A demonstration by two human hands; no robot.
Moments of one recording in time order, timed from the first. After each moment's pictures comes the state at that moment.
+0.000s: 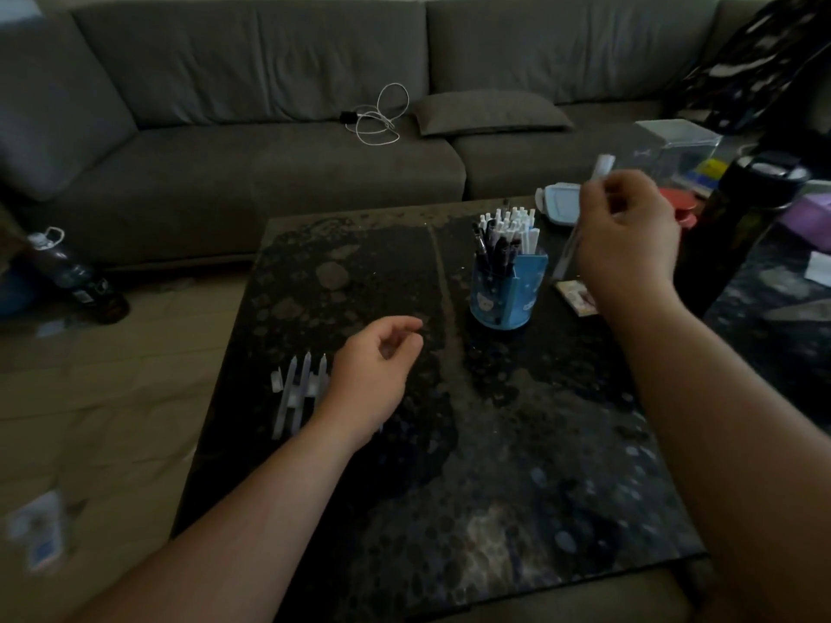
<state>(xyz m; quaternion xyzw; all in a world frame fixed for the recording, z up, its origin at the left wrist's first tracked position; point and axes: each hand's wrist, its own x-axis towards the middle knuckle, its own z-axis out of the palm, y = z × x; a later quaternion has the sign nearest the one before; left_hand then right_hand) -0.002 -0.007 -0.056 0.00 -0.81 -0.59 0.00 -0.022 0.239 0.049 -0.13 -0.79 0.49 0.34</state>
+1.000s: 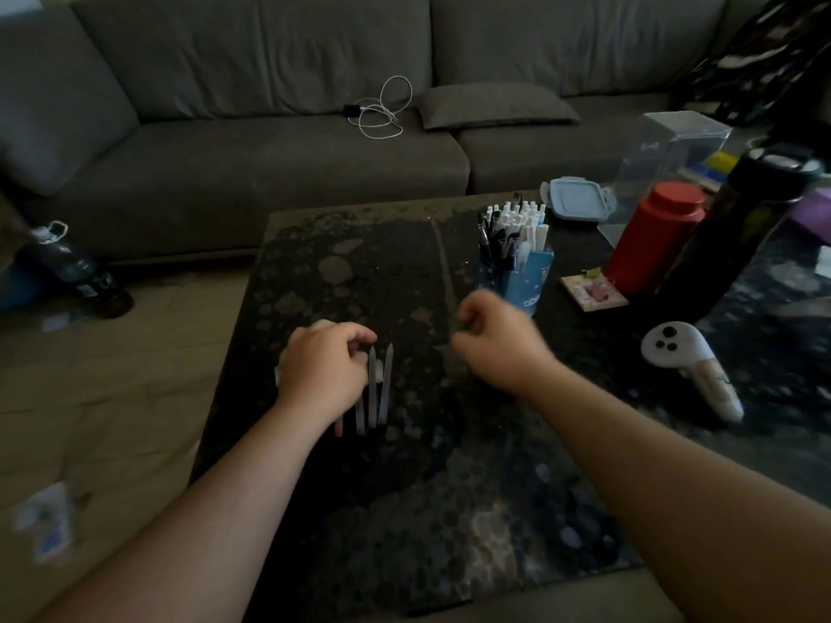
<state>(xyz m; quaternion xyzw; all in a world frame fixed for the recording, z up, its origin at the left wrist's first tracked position) -0.023 -0.051 -0.064 0.04 -0.97 -0.23 0.07 -0.016 0.178 -0.037 -0.02 -0.91 0.40 -0.05</state>
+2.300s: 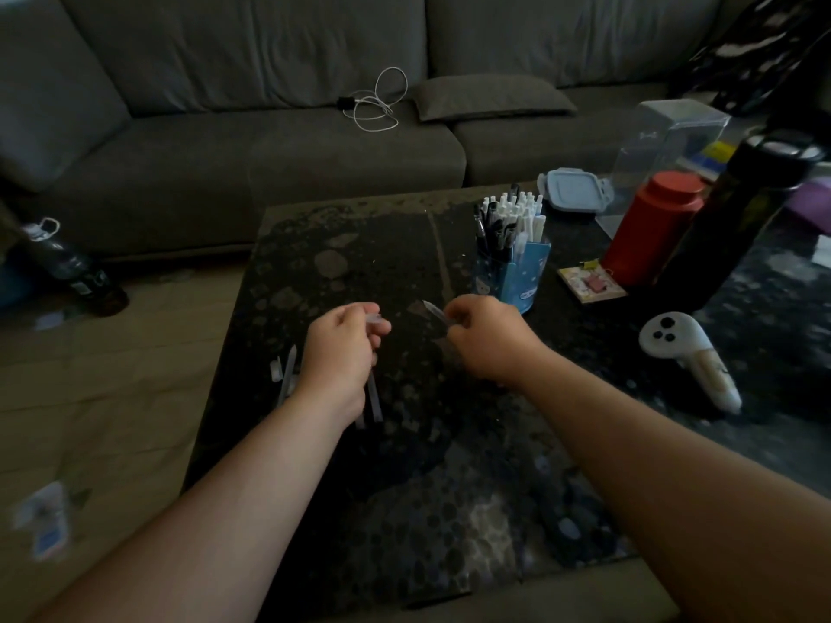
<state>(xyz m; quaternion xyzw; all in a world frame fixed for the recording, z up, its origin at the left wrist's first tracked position) -0.014 -0.012 -0.046 0.21 -0.72 -0.67 0.03 -0.027 0.173 -0.038 -0.01 -0.92 0.38 -0.10</state>
